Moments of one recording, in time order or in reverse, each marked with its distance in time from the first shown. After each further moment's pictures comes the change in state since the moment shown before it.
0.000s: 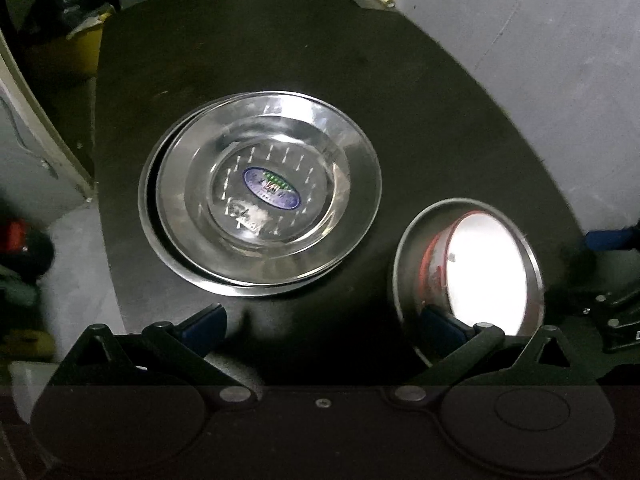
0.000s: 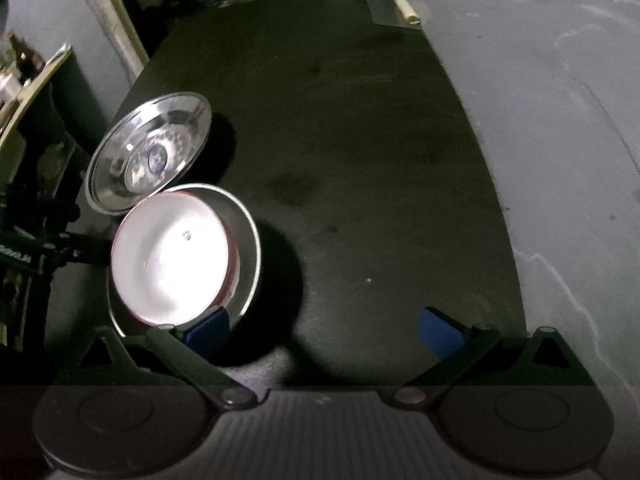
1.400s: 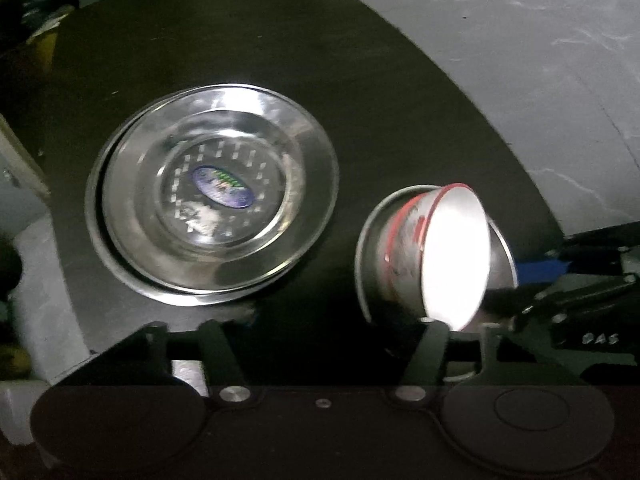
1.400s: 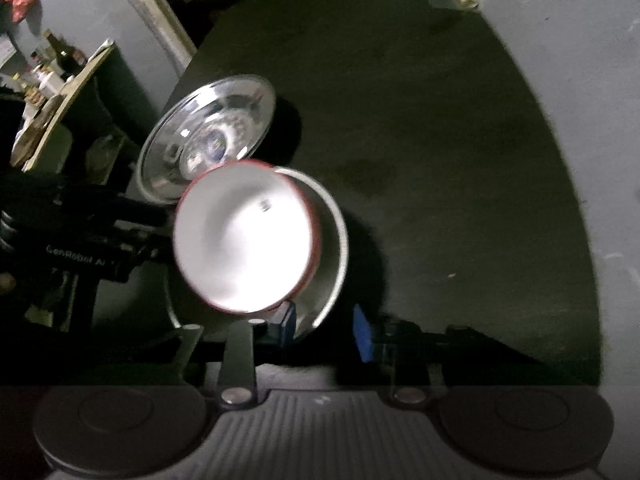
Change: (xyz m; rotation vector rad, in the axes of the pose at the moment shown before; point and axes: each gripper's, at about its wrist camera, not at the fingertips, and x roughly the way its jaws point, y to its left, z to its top) left arm 0.012 -0.006 0.002 0.052 0.021 -0.135; right arm 0.014 0.016 0.004 -0.013 0.052 0.194
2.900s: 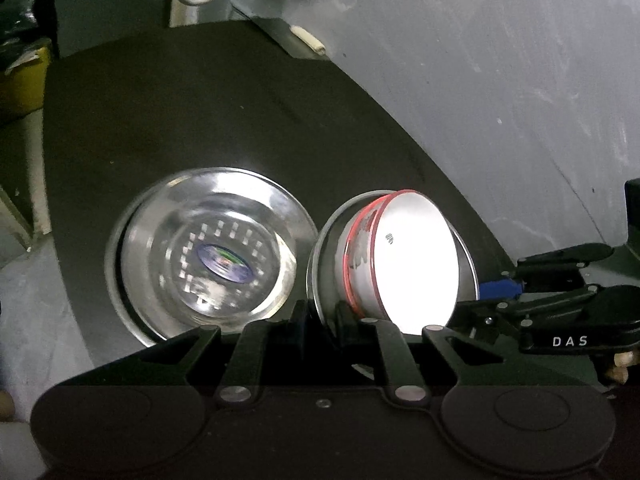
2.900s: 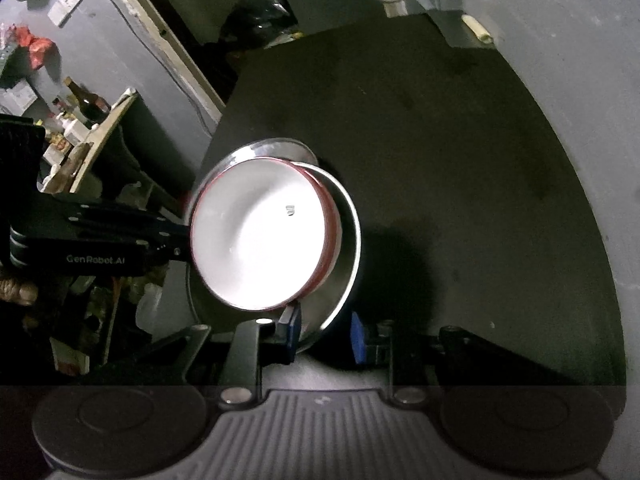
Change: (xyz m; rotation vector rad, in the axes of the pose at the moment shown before) left arm -0.048 0.022 0.025 0.025 -0.131 -0.106; right arm -0.018 0.018 0.027 0.046 -0.137 0.087
